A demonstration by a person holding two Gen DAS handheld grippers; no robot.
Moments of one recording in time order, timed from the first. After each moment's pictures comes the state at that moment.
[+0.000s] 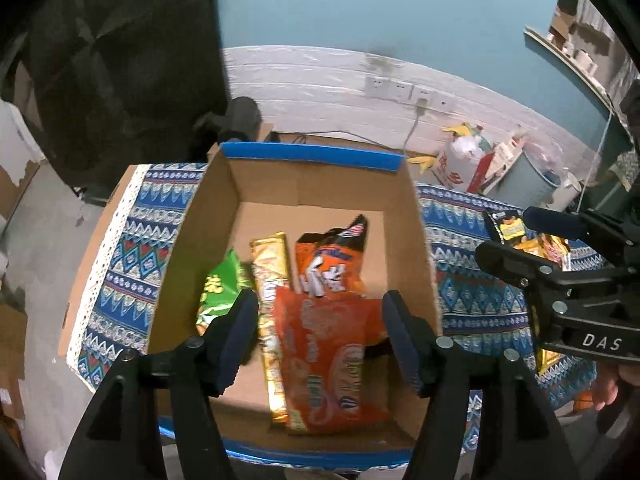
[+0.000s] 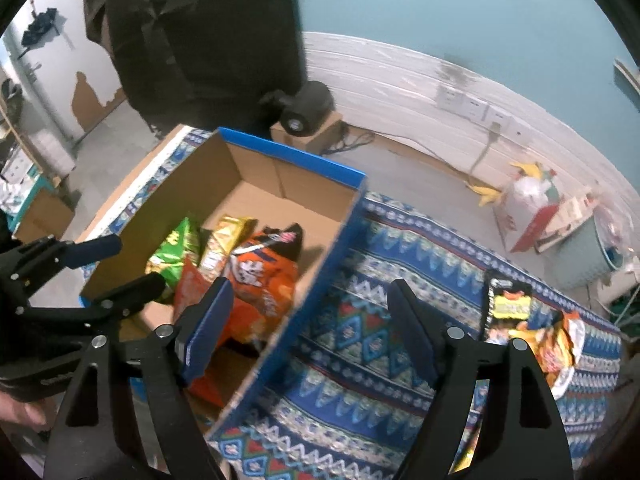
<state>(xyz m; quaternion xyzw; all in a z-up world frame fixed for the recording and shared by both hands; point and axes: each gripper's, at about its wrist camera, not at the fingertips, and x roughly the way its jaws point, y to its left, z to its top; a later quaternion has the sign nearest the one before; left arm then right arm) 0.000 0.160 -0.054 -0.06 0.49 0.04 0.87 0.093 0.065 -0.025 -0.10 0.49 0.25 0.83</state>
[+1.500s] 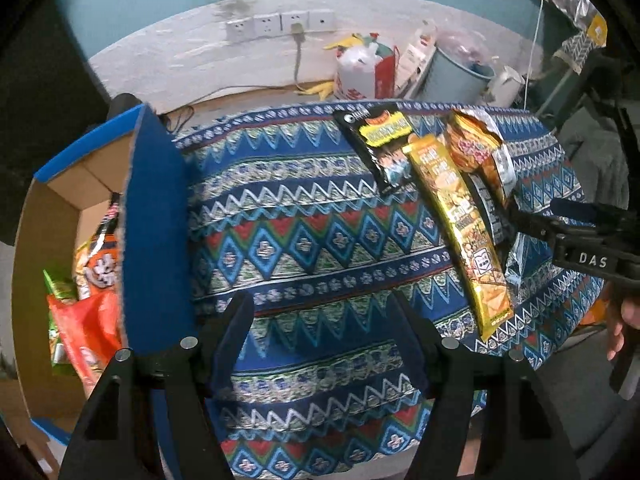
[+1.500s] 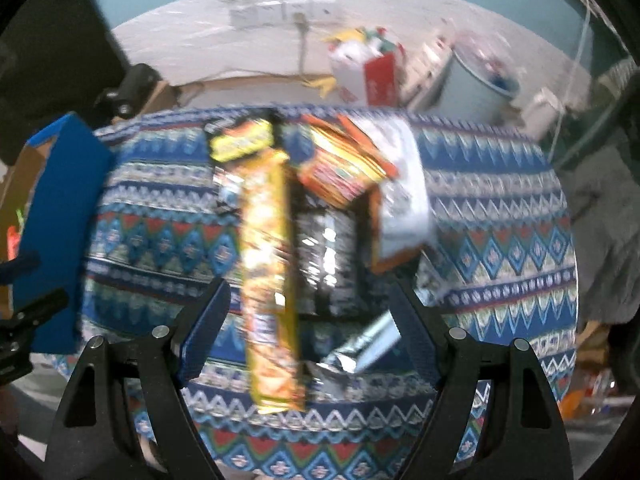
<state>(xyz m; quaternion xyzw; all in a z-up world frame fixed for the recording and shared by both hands) 0.035 -0.042 -0.114 0.04 0.57 -0.08 0.82 0.077 -0.208 -0.109 0.00 0.58 0.03 0.81</state>
